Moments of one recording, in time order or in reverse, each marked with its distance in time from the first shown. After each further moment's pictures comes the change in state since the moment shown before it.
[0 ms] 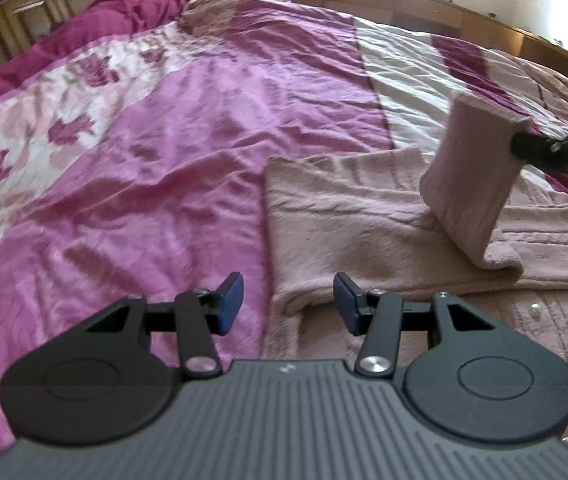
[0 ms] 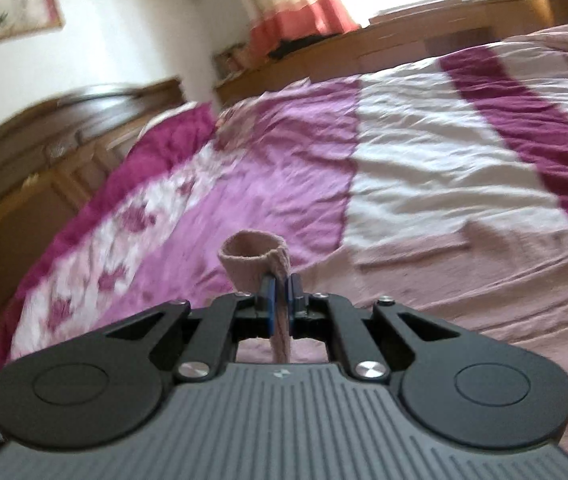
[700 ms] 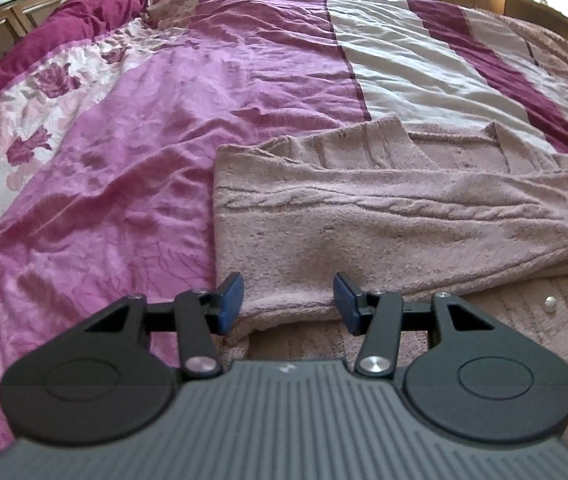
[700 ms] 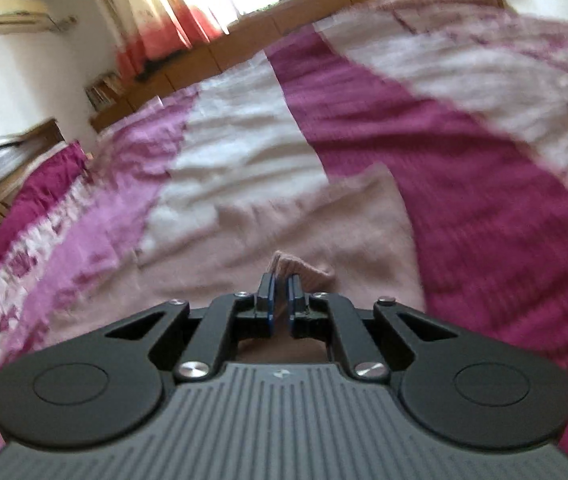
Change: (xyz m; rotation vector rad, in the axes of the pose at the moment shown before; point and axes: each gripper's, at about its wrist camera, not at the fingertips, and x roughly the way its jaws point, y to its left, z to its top) left arm 0.046 -0.036 0.004 0.106 0.060 0.005; right arm -0.069 -0.186 -0.035 0.215 0.013 -0.304
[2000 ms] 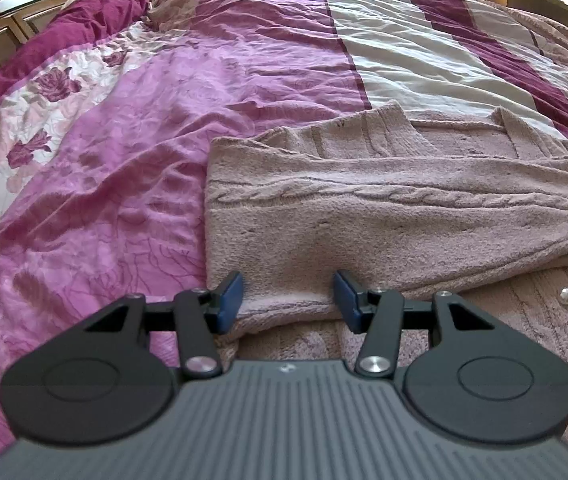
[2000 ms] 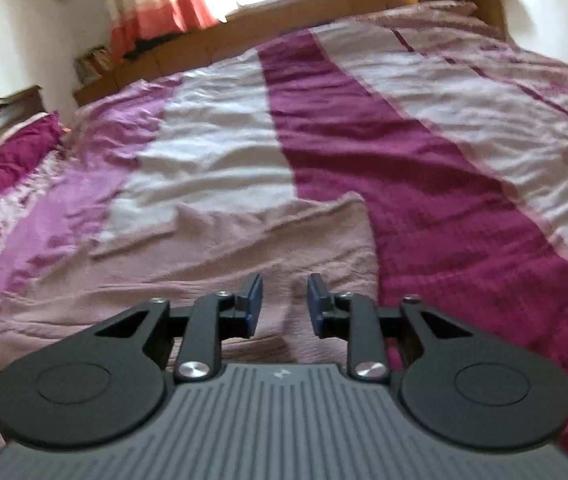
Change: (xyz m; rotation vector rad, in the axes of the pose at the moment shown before) left arm 0.010 -0.010 -0.008 0.014 -0.006 0.031; right arm 0.012 0.012 0.017 -0.139 -0.029 -0.073
